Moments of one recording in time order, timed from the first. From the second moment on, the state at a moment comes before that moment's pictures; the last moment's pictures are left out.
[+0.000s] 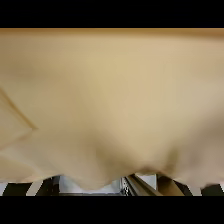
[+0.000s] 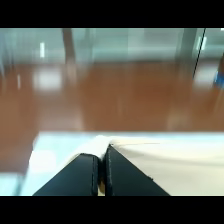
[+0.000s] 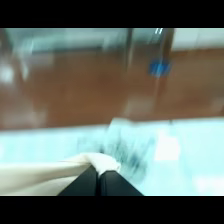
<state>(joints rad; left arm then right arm) 0.08 -0.59 1.90 1.52 -1.53 -1.55 -0.28 -0.65 1.93 -1.37 1.60 1.59</state>
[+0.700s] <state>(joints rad) 0.06 -1.10 1.22 1.50 -0.99 -1.68 -0.28 -1.23 1.33 -0.98 1.19 1.39</state>
